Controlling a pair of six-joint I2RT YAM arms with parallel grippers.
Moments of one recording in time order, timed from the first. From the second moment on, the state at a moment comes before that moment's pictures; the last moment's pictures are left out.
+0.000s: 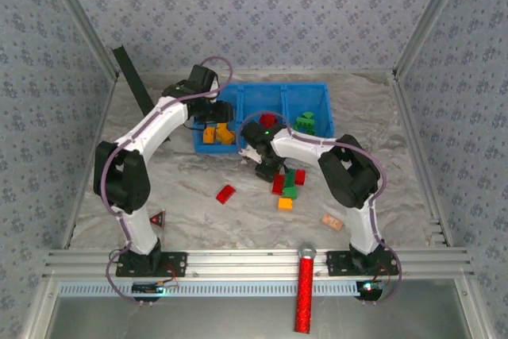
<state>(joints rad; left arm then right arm) -0.42 1.80 1.59 -0.80 0.12 -0.39 0.77 2.02 1.43 -0.85 0.18 -0.32</state>
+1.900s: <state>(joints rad) -0.94 1.23 1.04 -1.01 0.04 -0.63 0.58 2.28 2.09 -0.81 0.21 -0.18</state>
